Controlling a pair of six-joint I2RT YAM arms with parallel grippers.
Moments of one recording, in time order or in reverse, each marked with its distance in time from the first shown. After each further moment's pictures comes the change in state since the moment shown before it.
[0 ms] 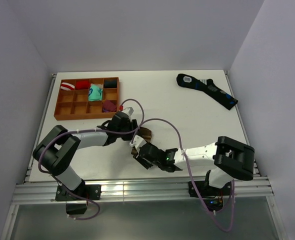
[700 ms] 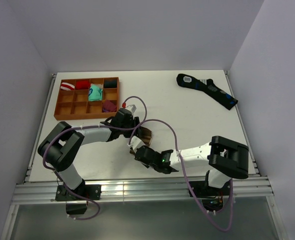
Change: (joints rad) left arm 0.000 0.074 0.105 -0.068 0.002 0.013; right arm 0.049 0.067 0.045 -0.031 0.109 0.044
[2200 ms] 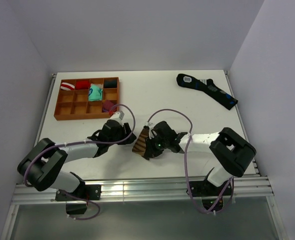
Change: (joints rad) left arm 0.000 -0.244 -0.297 0.194 -0.108 -0.032; right arm -0.443 -0.023 -0.042 0.019 -0.787 0.230
